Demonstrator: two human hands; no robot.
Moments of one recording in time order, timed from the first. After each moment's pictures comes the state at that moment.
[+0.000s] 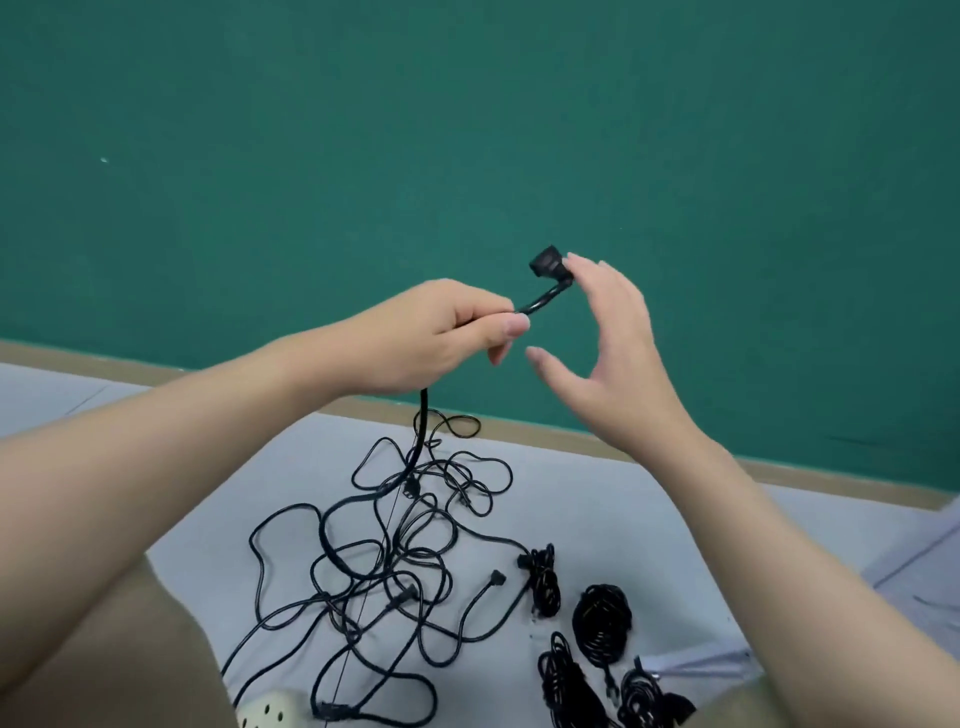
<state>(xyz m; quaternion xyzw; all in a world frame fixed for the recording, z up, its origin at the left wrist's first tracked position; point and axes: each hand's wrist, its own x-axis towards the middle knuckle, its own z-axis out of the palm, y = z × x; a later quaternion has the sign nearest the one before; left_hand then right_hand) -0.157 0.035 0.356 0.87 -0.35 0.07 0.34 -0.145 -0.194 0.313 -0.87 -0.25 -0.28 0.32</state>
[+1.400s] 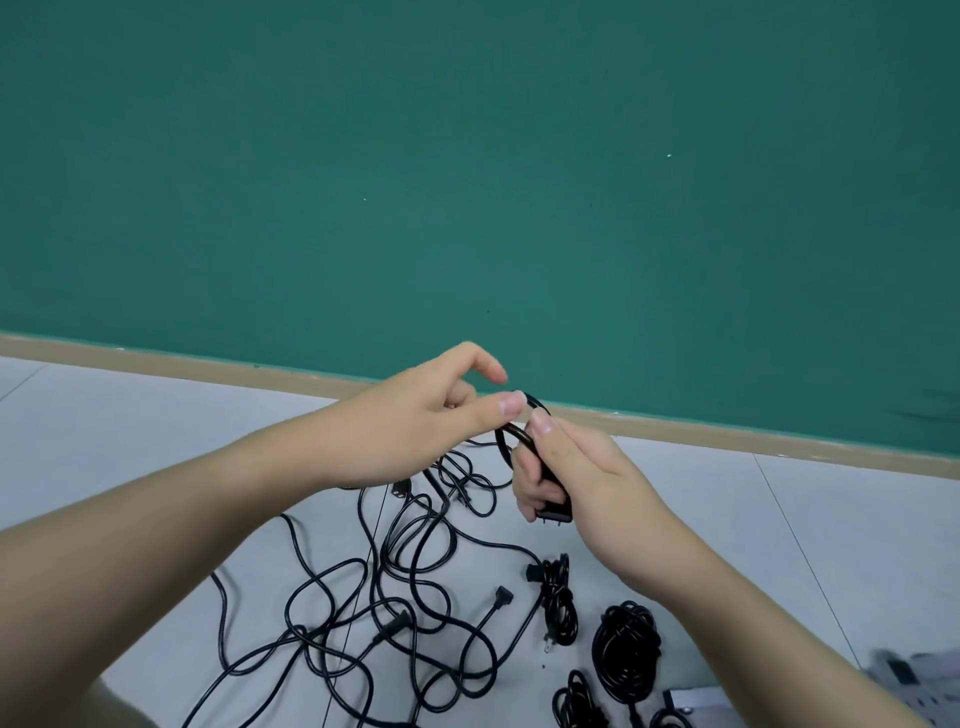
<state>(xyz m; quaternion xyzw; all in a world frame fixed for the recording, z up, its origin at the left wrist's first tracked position) -0.057 0.024 0.264 0.86 -0.21 -0.14 0.44 -0.094 -0.172 0.234 -0.74 -0.13 0.13 0.65</state>
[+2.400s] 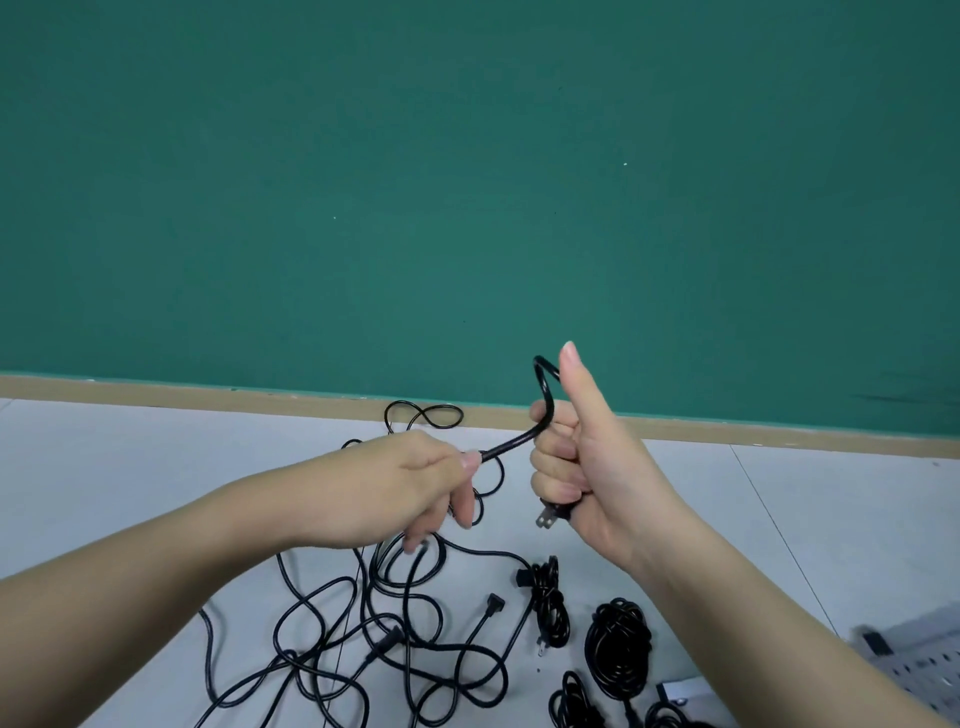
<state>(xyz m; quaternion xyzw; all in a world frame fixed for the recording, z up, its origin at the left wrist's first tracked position) -0.078 0.024 0.251 0.87 -0.20 -0.25 0.38 -0.087 -0.175 0.256 -0.57 0.13 0.13 0.80</state>
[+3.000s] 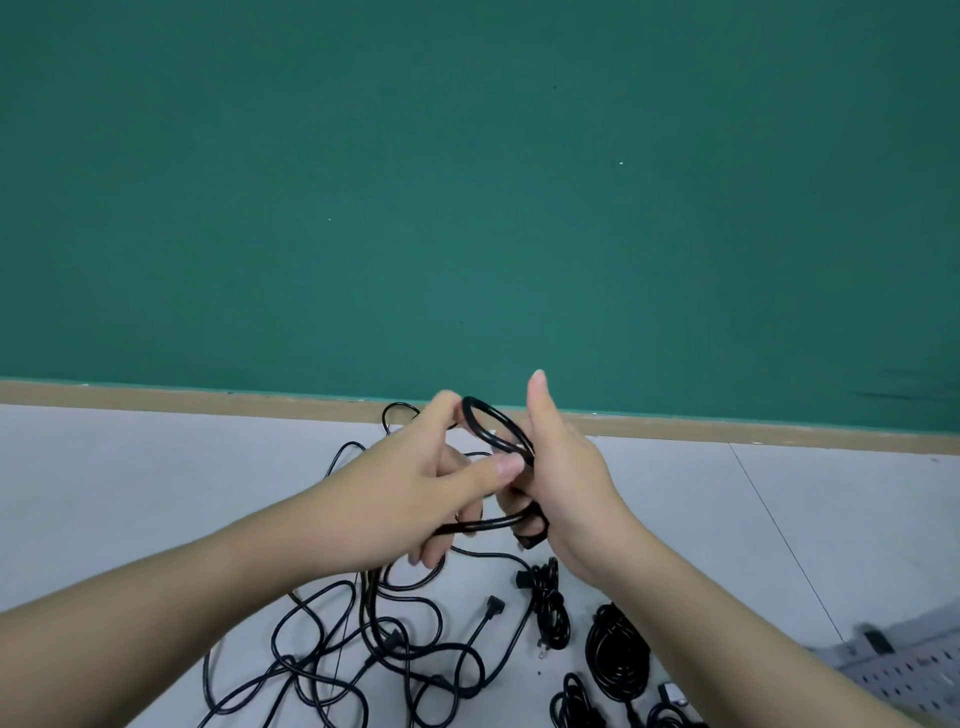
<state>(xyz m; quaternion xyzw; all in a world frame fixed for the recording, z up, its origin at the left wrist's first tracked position) -0.090 0.007 0.250 0.83 -0.19 -0.19 0.49 -0.091 -0.154 0.245 -0.72 0.10 0.11 0.68</state>
